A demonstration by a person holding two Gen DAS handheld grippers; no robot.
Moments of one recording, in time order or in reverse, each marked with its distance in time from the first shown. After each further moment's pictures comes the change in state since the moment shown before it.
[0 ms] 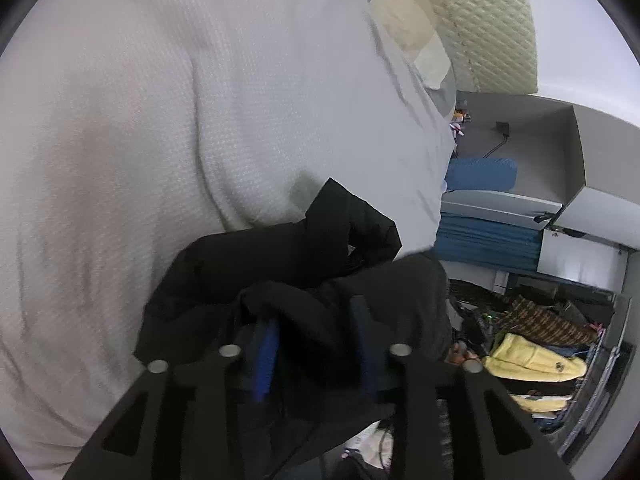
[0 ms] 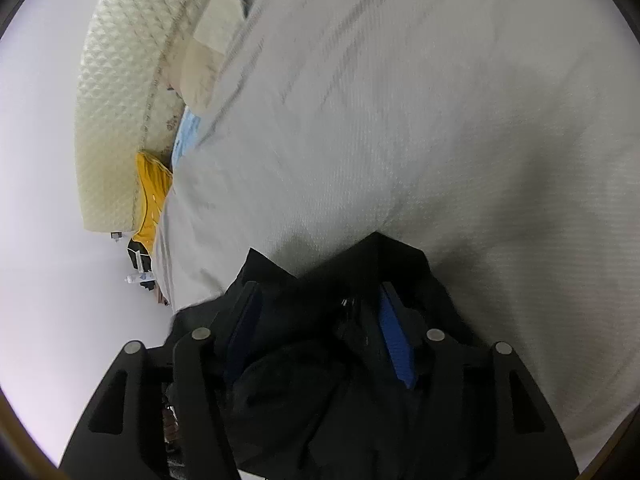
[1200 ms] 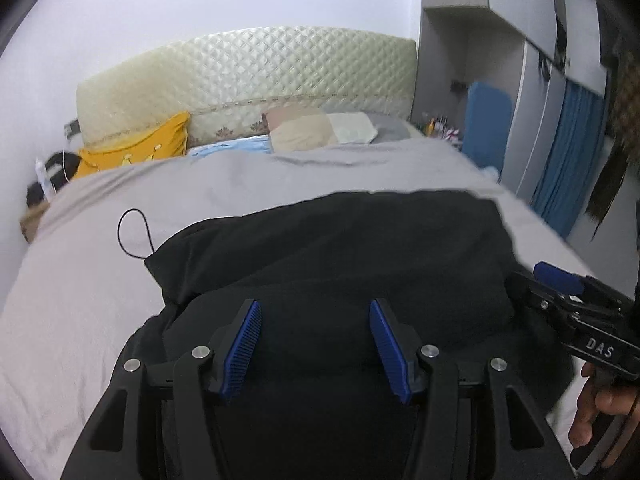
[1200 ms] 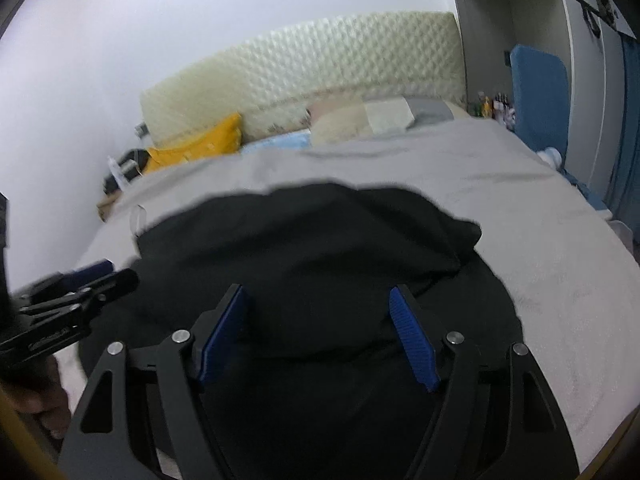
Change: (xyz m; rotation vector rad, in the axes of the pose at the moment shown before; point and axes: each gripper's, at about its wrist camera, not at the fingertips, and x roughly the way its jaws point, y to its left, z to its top) left arm 0.125 -0.133 -0.244 0.810 -0.724 0.603; right arm 0.036 0.070 -0.262 -0.849 -0.547 -0.190
